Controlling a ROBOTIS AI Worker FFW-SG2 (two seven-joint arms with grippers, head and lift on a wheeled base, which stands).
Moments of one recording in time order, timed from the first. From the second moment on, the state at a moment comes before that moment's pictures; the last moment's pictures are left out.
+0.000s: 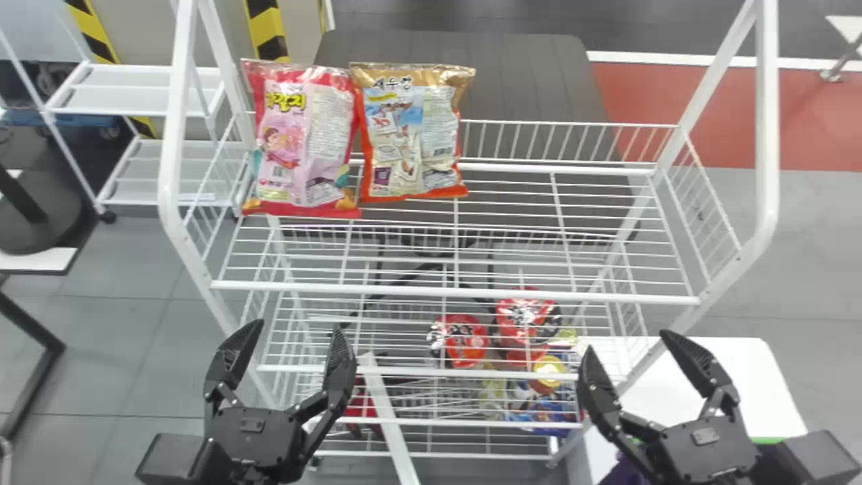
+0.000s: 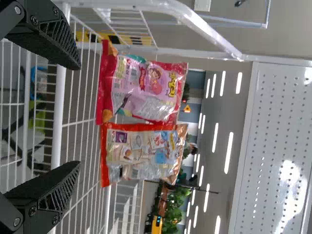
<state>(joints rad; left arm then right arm) 0.64 0.07 -0.18 -1.78 0.05 -0.38 0.04 0.75 -0.37 0.10 -1.95 -0.23 -0.29 -0.01</state>
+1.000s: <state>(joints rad) 0.70 0.07 -0.21 -1.85 -0.01 -0.36 0.11 0.83 -0.41 0.07 -2.00 -0.25 -0.30 -0.01</state>
